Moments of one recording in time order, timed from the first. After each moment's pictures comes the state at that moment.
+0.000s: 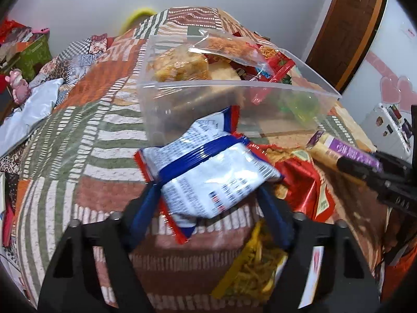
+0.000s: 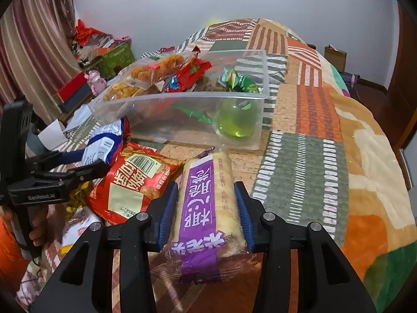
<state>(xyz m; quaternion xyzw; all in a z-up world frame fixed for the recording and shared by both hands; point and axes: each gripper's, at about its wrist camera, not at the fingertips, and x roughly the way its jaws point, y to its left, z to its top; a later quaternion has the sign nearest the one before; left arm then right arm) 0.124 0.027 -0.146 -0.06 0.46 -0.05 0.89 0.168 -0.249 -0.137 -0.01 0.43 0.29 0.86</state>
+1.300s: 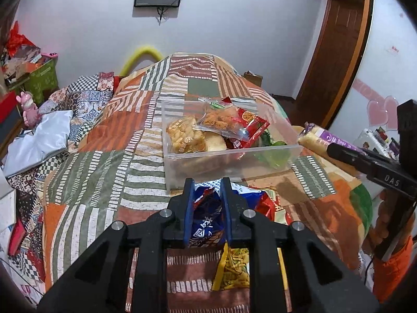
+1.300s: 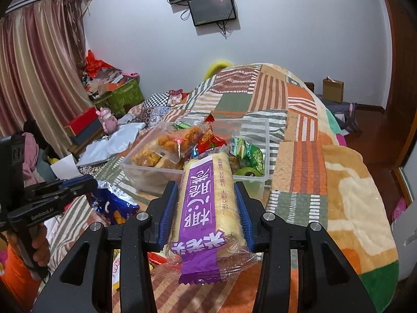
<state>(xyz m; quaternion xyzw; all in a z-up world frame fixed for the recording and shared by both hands) 0.086 0.037 -0.065 -0.07 0.36 -0.05 0.93 0.161 -0.251 -0.068 0.02 0.34 0.30 0.89</state>
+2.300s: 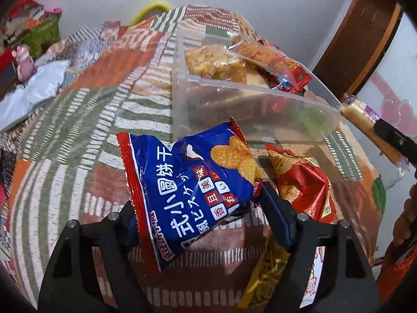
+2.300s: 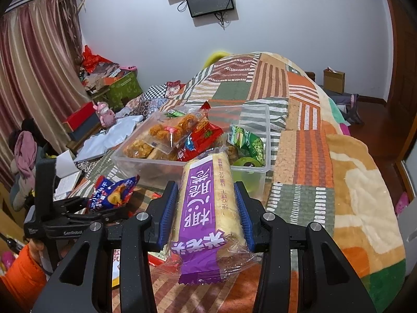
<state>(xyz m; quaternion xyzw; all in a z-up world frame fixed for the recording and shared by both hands) 0.119 0.055 -0.149 -0.12 0.45 -0.04 0.89 0.171 -0.251 -0.082 0.03 0.36 0.30 0.88</state>
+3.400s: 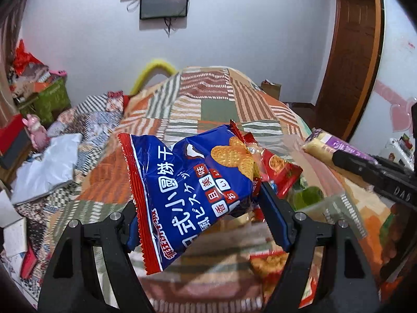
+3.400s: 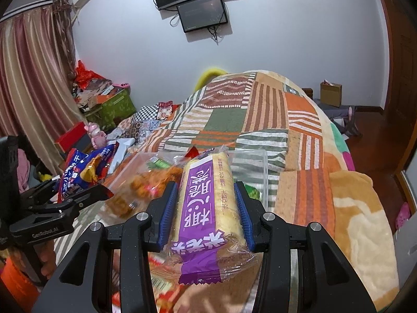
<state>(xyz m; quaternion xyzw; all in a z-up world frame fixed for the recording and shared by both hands) 0.184 0.032 -0.057 -0.04 0.34 -0.01 0.94 0.237 -0.230 -0.066 0.04 0.33 0.28 0.90</state>
